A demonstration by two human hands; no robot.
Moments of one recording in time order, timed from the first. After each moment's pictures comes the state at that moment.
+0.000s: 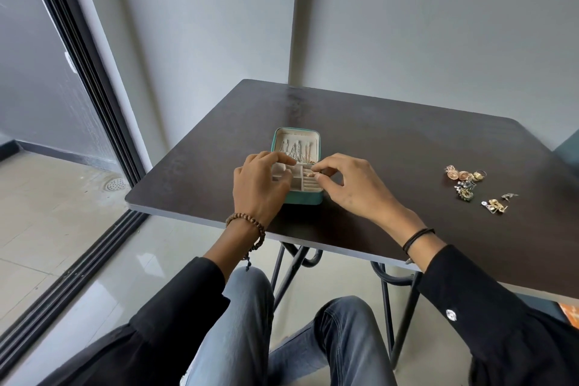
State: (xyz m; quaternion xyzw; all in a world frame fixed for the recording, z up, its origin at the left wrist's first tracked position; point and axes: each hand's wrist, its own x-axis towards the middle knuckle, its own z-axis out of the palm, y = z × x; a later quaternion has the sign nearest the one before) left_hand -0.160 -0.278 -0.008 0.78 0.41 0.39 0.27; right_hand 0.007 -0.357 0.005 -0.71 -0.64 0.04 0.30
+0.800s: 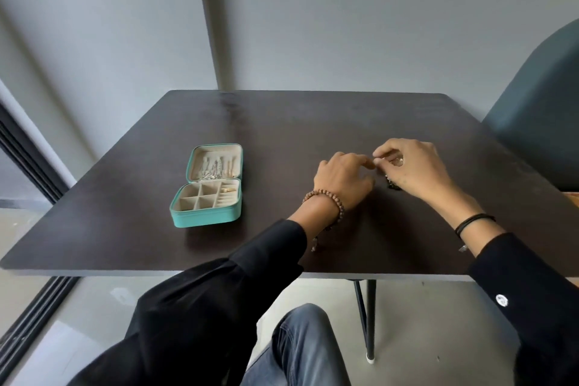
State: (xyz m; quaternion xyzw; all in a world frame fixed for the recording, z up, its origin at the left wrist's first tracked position) left_hand 0.067 -0.359 0.008 0.92 0.23 0.18 0.26; right_hand 0.188 -0.455 0.018 -0.84 -0.44 -0.04 0.31
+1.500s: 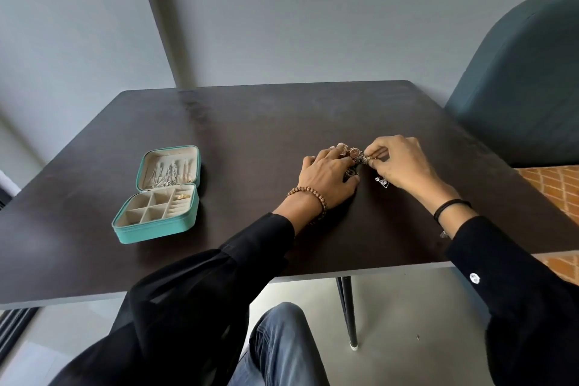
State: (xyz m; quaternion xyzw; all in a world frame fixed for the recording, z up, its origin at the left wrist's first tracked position) left_hand 0.118 -0.362 -0.027 0.97 0.16 0.13 0.15; right_hand 0.238 -0.478 -0.004 -0.88 -0.38 -0.02 0.30
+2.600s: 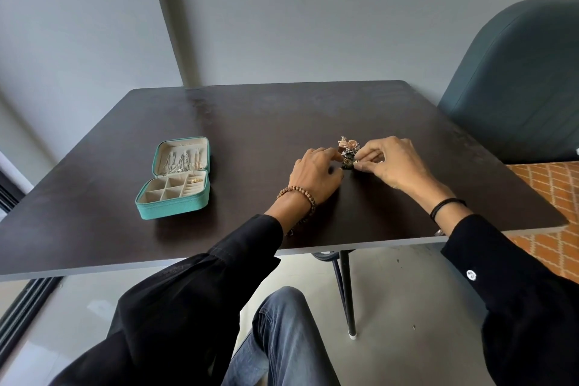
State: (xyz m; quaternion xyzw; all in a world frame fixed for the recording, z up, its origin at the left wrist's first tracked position) left_hand 0.074 -0.372 -0.019 0.93 0.19 0.20 0.26; right_hand 0.202 -0.497 -0.001 -0.86 -0.40 0.03 0.32
